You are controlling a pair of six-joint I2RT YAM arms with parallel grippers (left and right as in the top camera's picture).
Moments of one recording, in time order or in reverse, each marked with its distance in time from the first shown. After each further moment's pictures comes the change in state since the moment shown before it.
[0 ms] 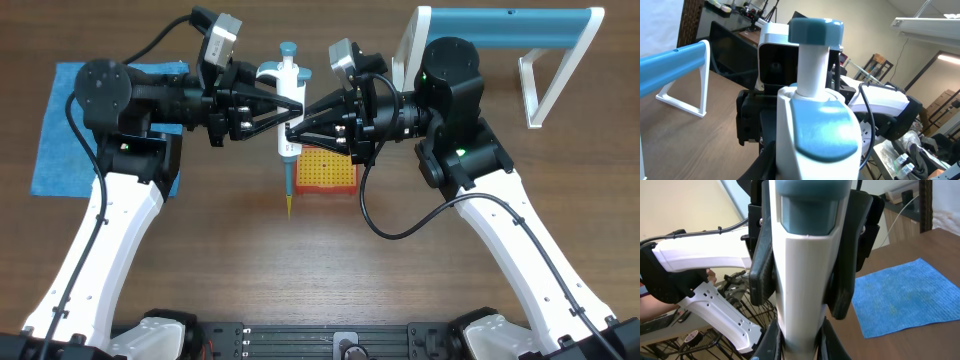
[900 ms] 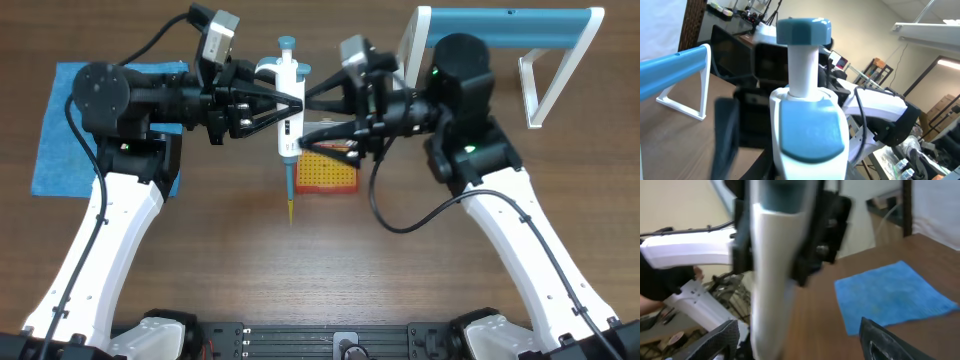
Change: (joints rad) left arm 0.000 0.000 0.000 0.046 -0.019 -0.051; right arm -0.084 -0.001 0.000 -0.034 -0.008 -0.061
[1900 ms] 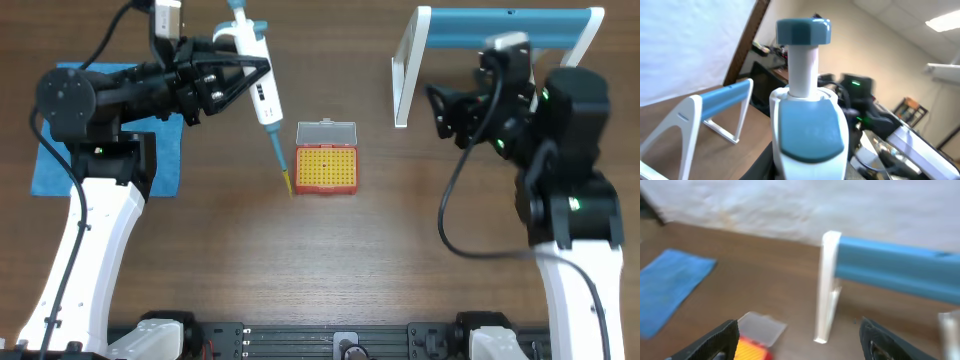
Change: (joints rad) left arm 0.116 -0.031 0.000 -0.011 -0.169 -0.043; right arm -0.299 -0.306 0.013 -0.624 0.939 -0.288
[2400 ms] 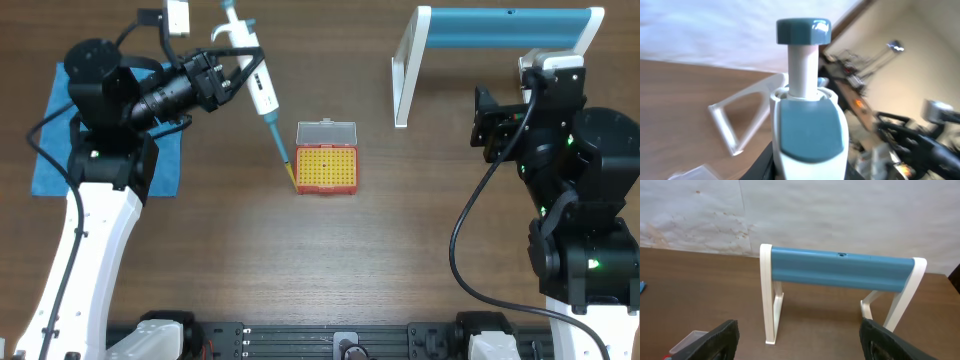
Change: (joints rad) left arm 0.000 -0.028 0.010 -0.686 -0.343 0.355; right arm 0.000 -0.139 0.000 -0.053 0.283 -0.011
